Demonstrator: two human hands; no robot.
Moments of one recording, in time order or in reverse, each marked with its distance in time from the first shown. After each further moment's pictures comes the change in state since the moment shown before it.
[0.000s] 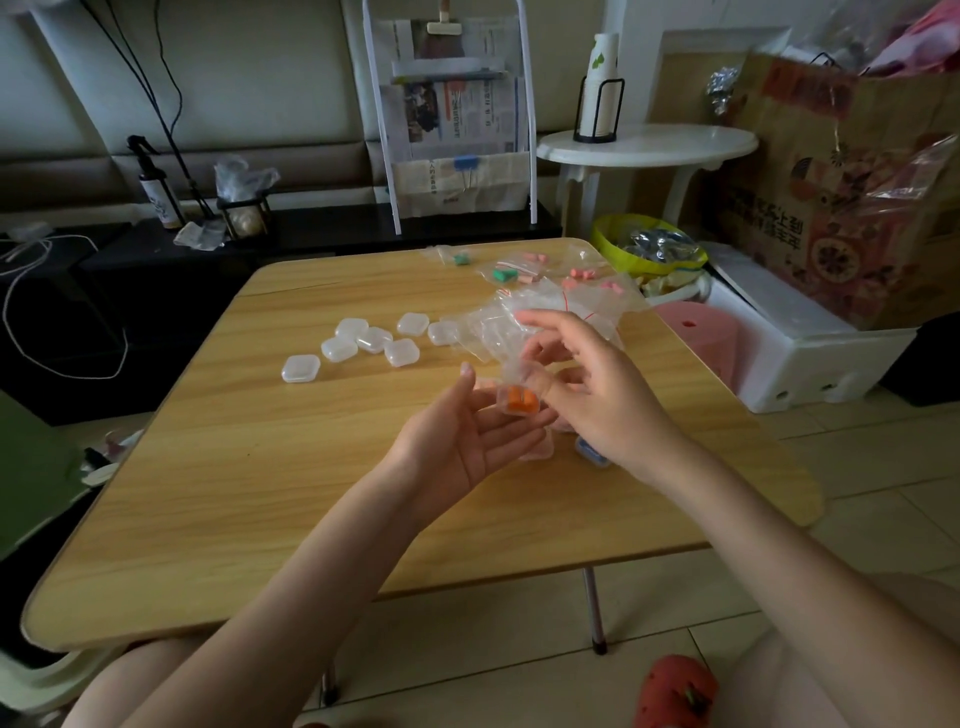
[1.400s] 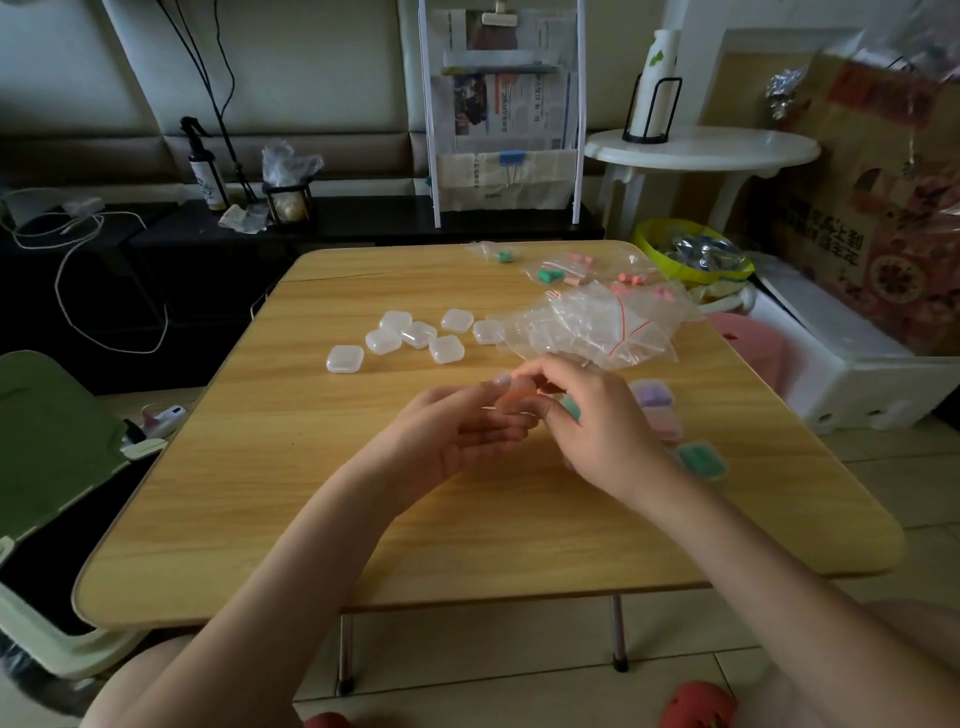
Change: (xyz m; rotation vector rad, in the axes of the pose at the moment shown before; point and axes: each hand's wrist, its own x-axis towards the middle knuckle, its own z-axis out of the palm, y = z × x) left_hand -0.006 0.027 -0.048 0.376 0.010 0.119; right_hand 0.015 0.007 0.043 -0.263 -0.061 -0.186
